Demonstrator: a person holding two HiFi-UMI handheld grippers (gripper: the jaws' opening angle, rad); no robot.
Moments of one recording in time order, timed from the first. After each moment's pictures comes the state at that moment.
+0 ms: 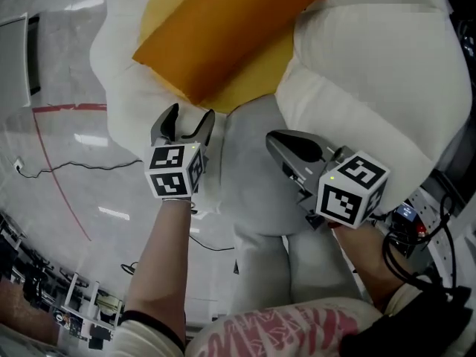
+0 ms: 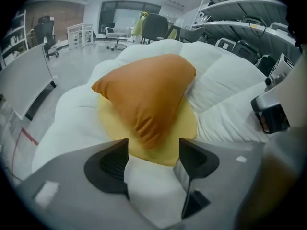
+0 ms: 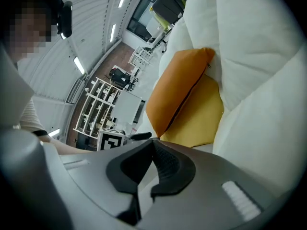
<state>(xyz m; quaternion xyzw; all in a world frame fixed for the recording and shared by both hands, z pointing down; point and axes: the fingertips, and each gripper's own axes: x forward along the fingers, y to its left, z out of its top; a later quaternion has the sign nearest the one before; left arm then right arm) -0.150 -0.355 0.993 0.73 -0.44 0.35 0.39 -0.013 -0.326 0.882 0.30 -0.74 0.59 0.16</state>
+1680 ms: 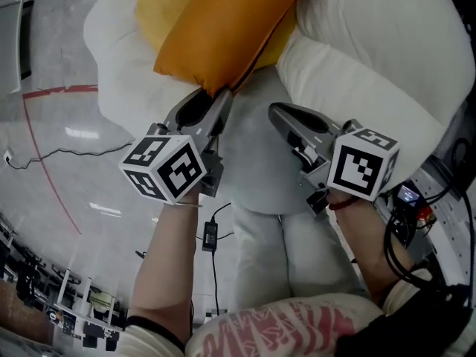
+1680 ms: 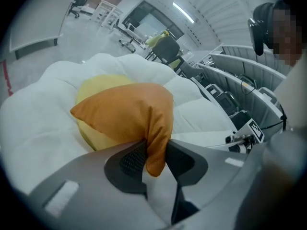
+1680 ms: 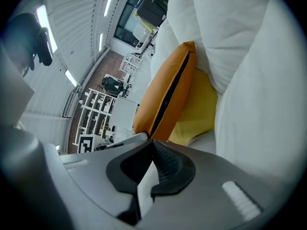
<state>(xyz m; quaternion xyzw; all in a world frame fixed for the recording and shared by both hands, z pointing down) -0.102 -0.340 0.929 0.74 -0.40 0.12 0.53 -0.021 -0.308 0.895 0.33 -0.69 0.63 0.12</state>
